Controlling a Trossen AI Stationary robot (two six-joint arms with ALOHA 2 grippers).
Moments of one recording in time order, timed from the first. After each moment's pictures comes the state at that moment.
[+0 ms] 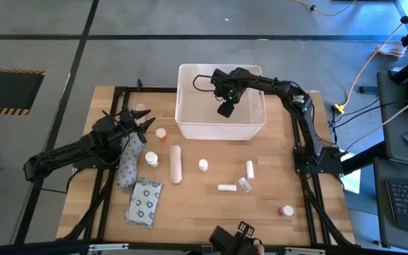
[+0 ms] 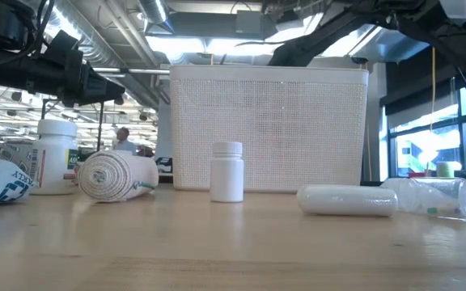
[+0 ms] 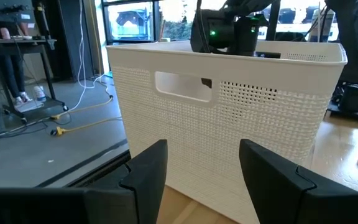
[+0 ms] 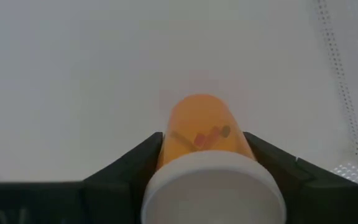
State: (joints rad) left arm 0.49 0.13 0.01 0.11 -0.14 -0.04; right arm -0.60 2.18 1.80 -1.11 0.05 -0.09
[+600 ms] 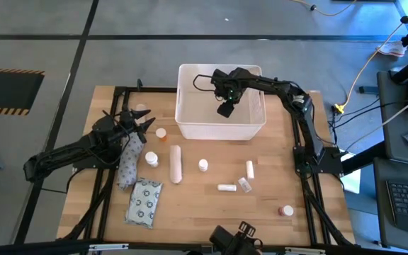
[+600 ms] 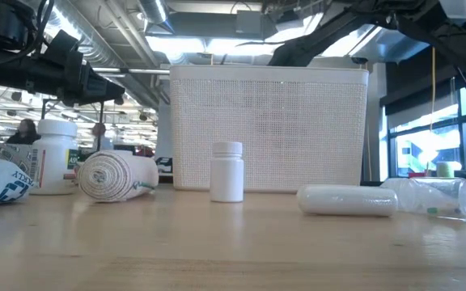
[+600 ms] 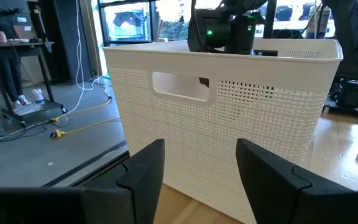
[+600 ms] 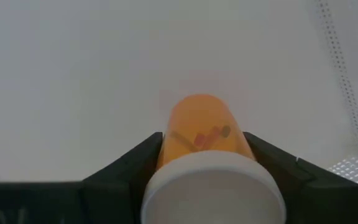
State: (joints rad) left arm 0.49 0.13 0.01 0.11 -0.14 -0.01; right arm -0.60 2.18 1.80 -1.12 0.05 -0.06
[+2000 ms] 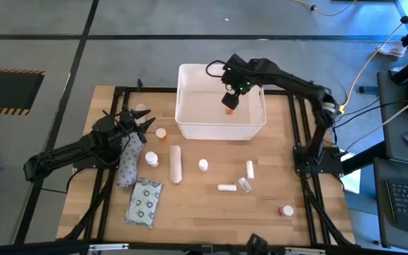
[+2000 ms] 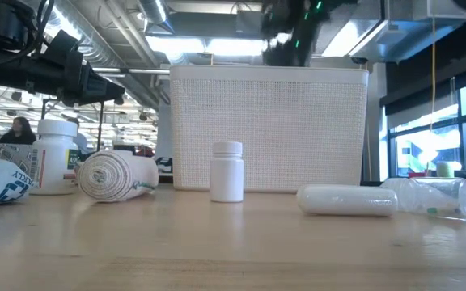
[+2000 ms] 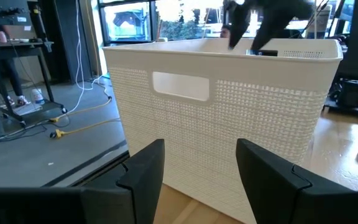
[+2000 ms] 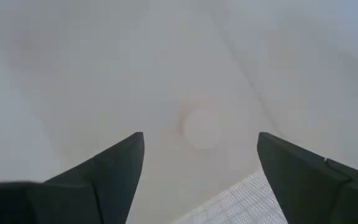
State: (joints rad) left arm 0.49 0.13 0.01 0.11 -0.14 -0.01; right arm -0.53 1.81 1.80 -1.12 0.05 -0.03
